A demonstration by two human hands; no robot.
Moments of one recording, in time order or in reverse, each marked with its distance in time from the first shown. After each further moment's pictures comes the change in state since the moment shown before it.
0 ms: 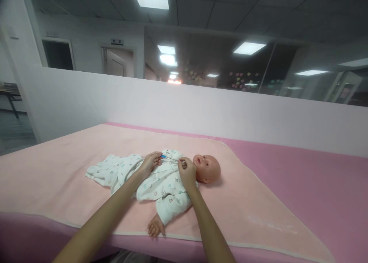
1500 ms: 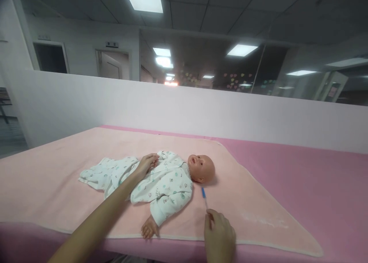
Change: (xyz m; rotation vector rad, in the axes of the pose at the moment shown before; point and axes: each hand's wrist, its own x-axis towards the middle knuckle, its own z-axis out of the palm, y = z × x) left_hand -0.004 0.002 0.007 0.206 0.024 0.014; right_hand -0.131 0.005 -0.130 -0.759 0.026 0.197
